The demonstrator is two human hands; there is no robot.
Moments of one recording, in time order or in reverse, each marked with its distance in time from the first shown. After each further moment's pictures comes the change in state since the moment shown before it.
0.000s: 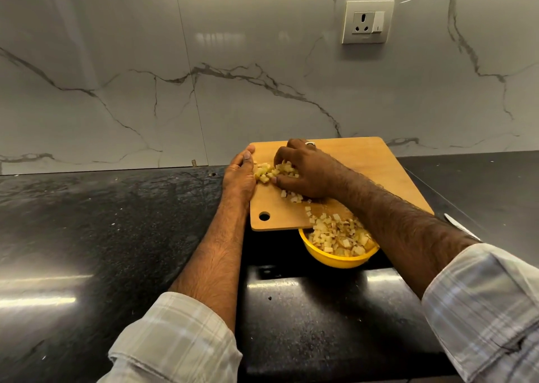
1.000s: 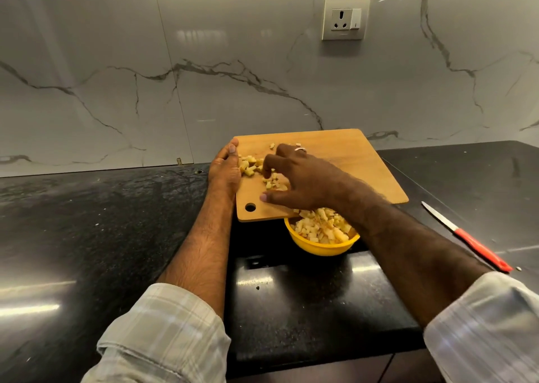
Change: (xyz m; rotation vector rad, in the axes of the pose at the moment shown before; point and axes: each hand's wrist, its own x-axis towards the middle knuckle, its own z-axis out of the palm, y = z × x) left_hand 0.008 -0.001 0.001 0.007 -0.016 0.004; right_hand -0.056 -0.025 -0.013 -0.041 -0.014 -0.077
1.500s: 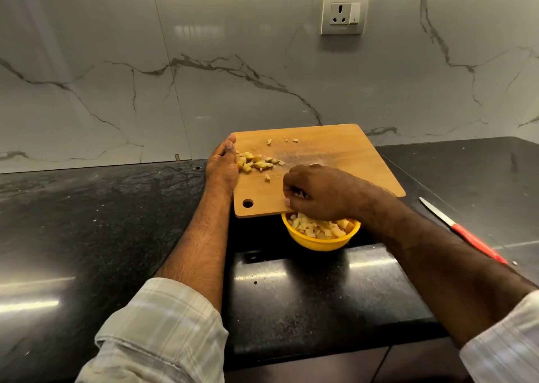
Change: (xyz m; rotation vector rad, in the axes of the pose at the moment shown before) left_hand 0.002 -0.006 -0.002 0.088 0.015 0.073; right_hand -0.037 0.008 -0.002 0.006 -0.136 -0.004
